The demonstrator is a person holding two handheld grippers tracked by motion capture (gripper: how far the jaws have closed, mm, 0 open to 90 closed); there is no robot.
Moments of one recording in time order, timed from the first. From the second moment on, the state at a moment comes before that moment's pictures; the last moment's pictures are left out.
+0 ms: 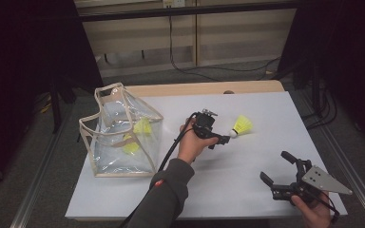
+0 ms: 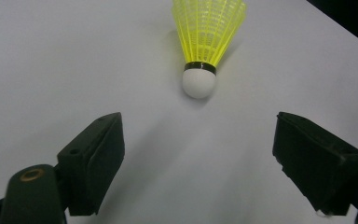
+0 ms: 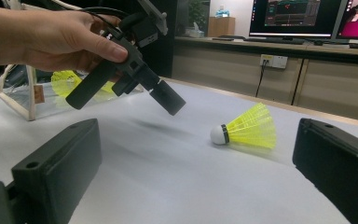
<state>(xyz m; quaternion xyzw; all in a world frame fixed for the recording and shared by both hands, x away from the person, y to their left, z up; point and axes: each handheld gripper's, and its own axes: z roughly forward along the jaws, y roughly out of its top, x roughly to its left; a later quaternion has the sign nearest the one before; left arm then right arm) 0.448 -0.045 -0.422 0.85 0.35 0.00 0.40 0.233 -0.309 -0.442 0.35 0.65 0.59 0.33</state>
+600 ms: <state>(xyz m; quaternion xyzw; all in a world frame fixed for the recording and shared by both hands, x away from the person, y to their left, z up) 0.453 -0.052 -0.430 0.86 0.33 0.01 0.40 0.233 -0.309 -0.442 0.35 0.65 0.59 0.33</state>
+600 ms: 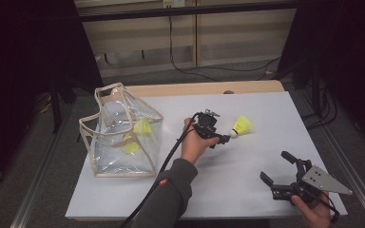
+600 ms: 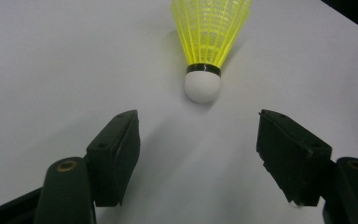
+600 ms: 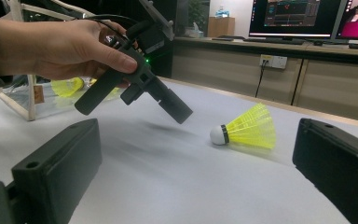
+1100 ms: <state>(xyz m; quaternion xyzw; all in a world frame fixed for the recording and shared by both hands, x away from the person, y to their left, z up) 0.457 -0.069 -0.436 0.86 0.31 0.01 0.40 0.233 -0.310 -0.442 0.36 0.65 0.59 0.33</state>
